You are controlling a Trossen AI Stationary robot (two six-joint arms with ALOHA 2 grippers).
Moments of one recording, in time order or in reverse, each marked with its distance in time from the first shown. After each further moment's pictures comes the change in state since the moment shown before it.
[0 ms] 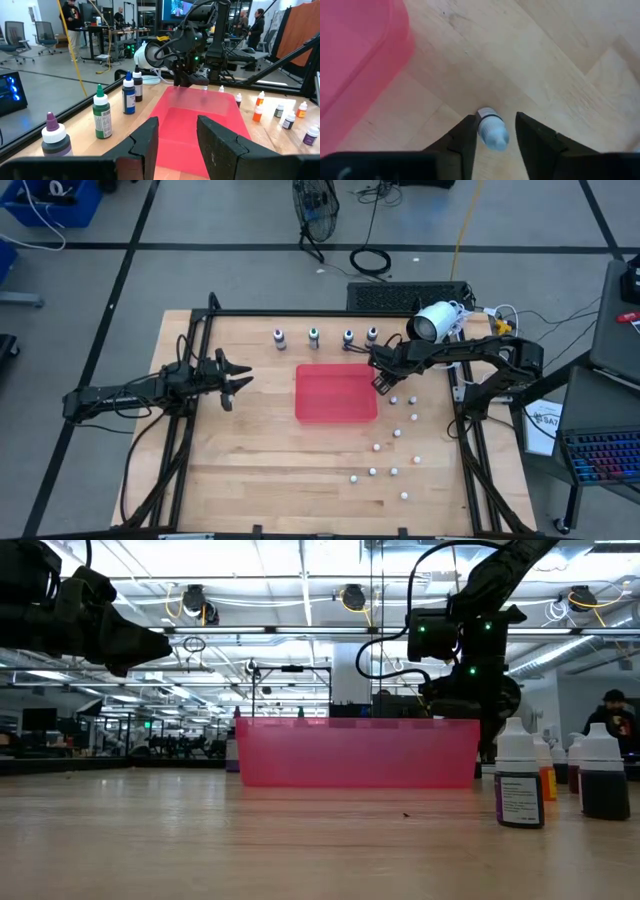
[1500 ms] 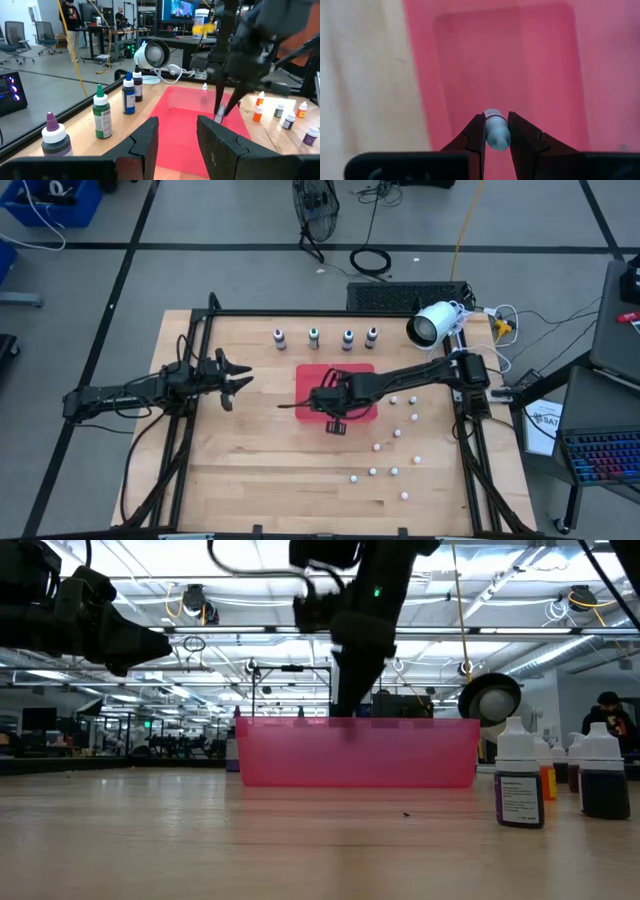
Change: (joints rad) left arm 0.000 0.000 0.000 0.000 0.000 0.000; right arm 0.405 0.439 0.708 -0.101 -0.029 -0.314
